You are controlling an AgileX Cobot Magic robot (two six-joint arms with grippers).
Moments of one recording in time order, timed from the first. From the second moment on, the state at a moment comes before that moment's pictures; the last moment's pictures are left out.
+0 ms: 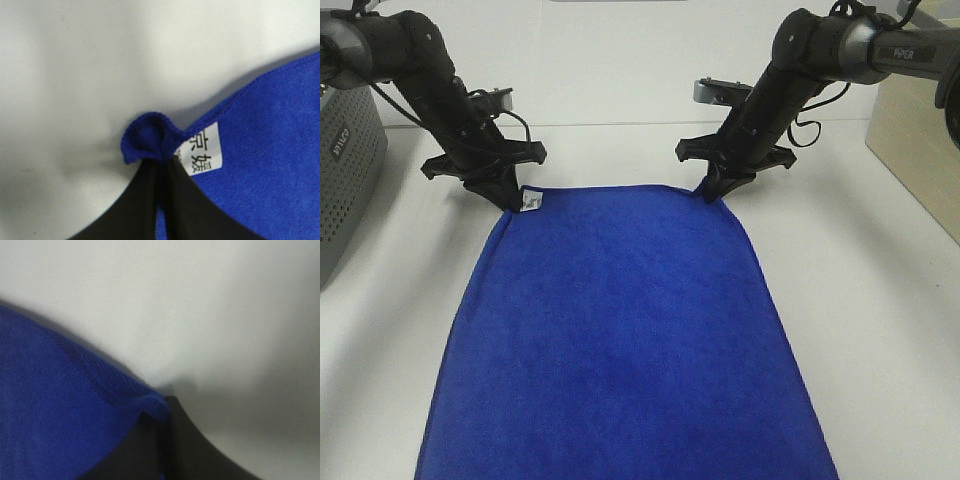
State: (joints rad) left arm -0.16 2.58 -2.17 -0.37 1.12 0.12; right arm 0.22 2.54 -2.07 0.39 0.95 -0.20
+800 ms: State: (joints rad) left arm -0.16 2.58 -2.27 -0.35 1.03 0.18; right arm 0.22 2.56 -2.23 0.34 0.91 -0.20
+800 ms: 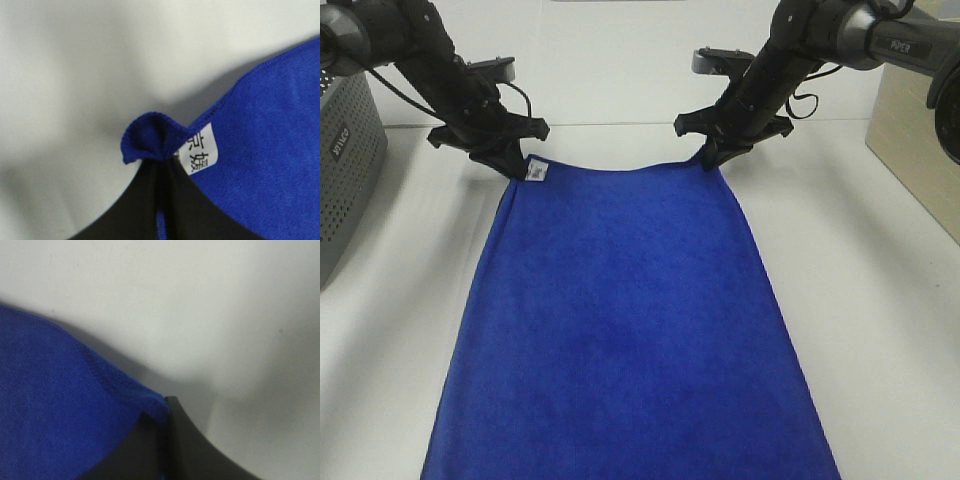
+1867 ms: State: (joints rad) left arm -0.16 2.58 -2.33 -0.35 0.58 0.31; right arm 0.22 2.56 -2.31 0.31 0.52 -0.27
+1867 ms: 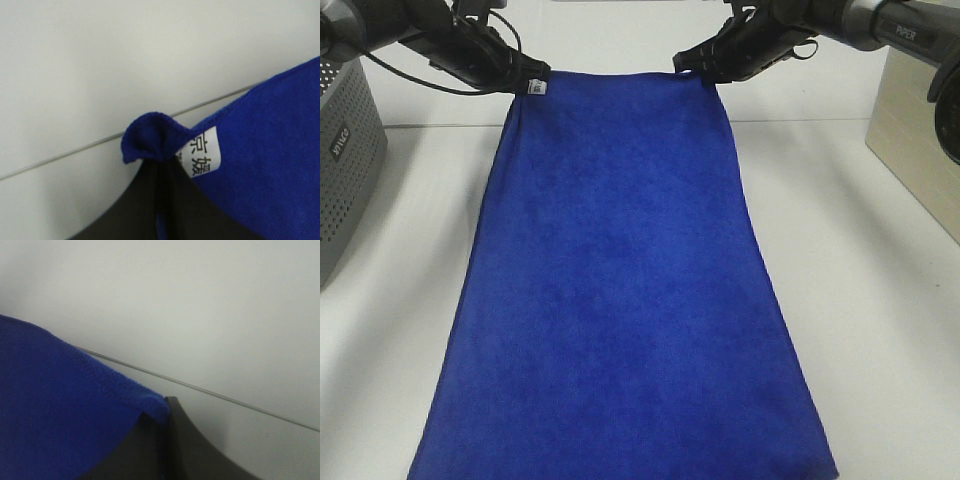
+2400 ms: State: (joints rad) left arm -0.16 2.60 -2.33 -0.35 0.50 0.37; right arm 0.22 2.61 -2.32 0.31 0.47 -0.28
